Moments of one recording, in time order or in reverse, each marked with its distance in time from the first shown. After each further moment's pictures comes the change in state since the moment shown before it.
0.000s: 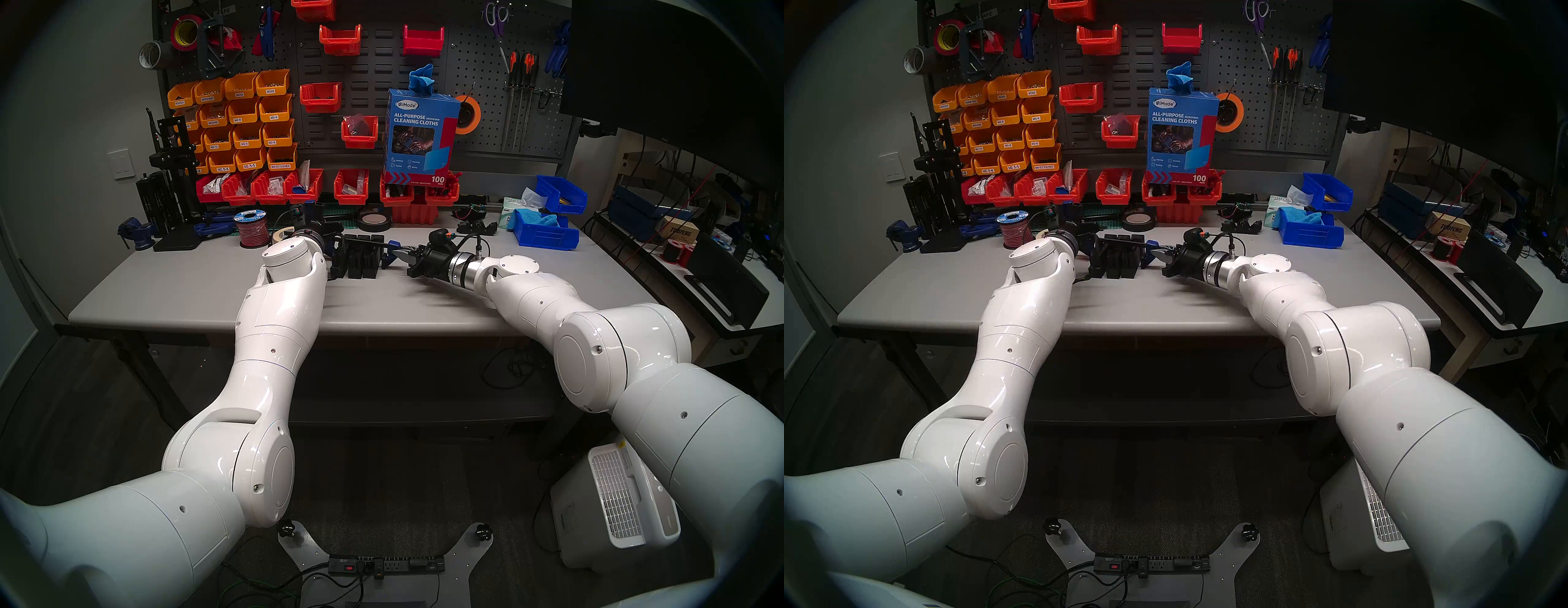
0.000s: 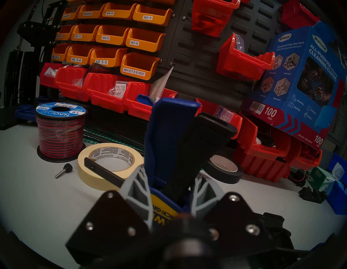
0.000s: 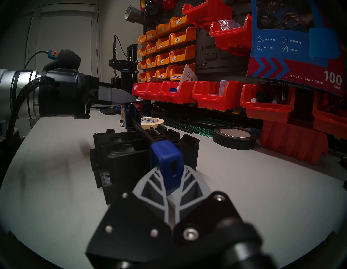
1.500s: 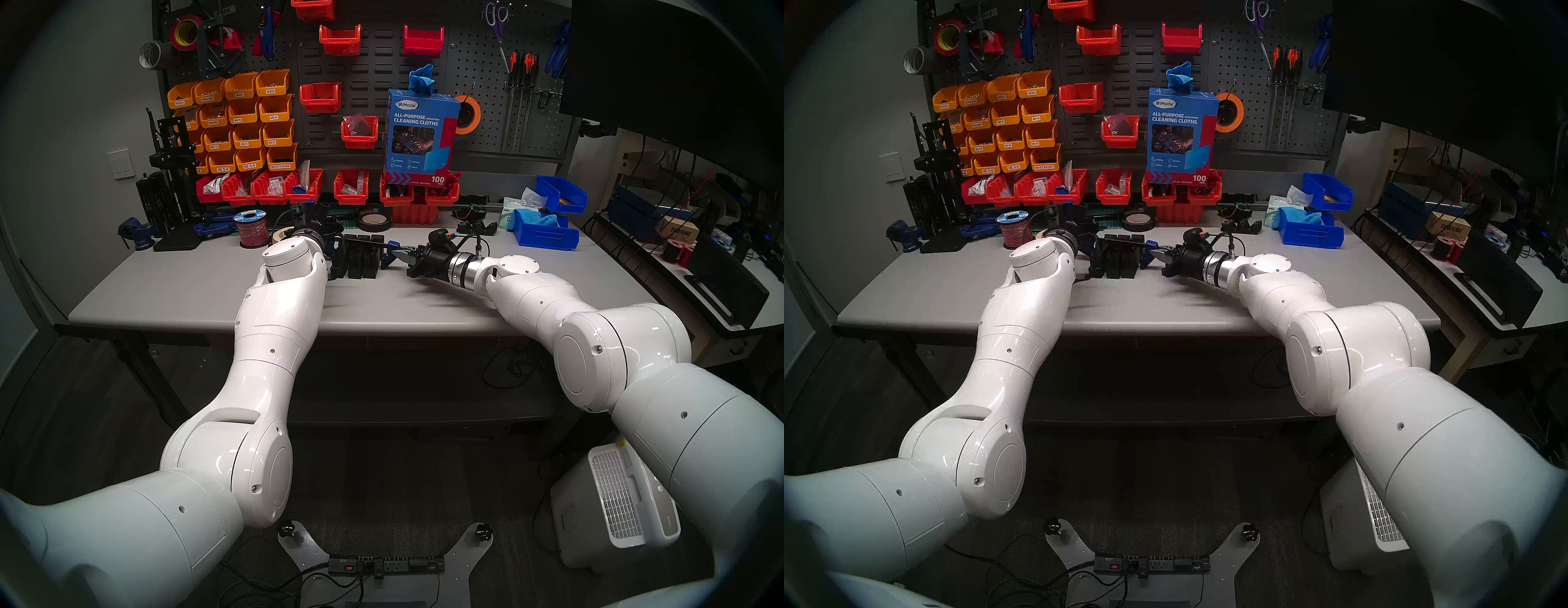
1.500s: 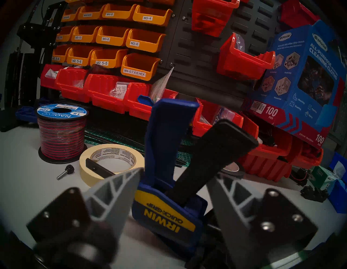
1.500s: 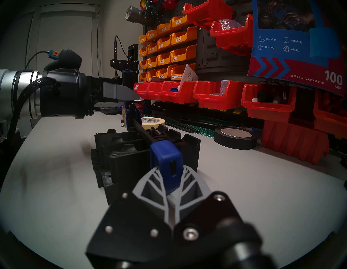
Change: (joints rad) left arm 0.000 0.011 0.021 -0.005 0.002 -0.001 0.003; right arm 0.000 -0.001 0.001 -0.001 0.000 0.003 0.007
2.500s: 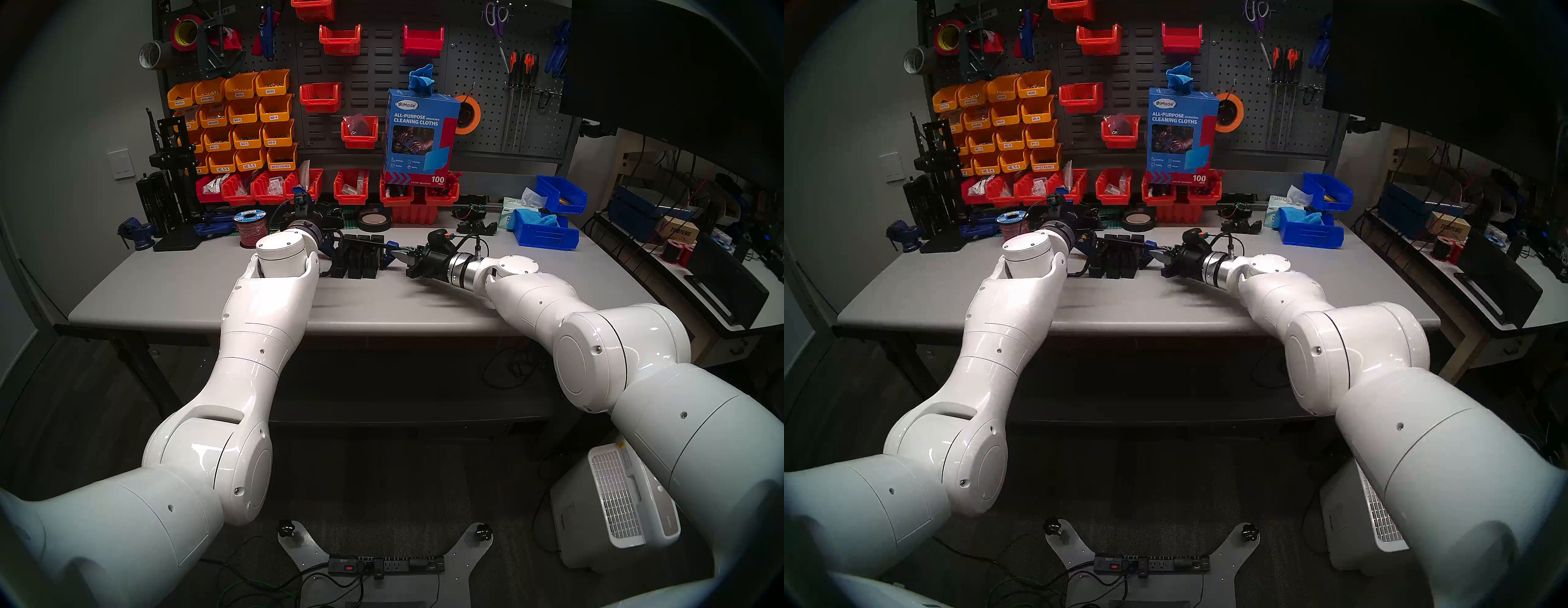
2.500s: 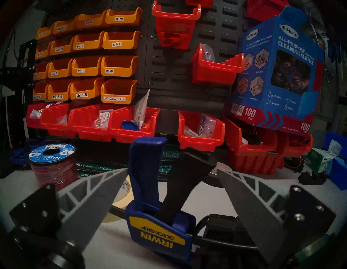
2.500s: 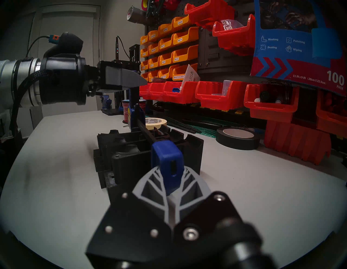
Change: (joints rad) left arm 0.000 0.094 0.092 -0.037 0.081 -0.004 -0.105; right arm -0.001 -0.002 0.003 0.001 0.000 -0.001 0.003
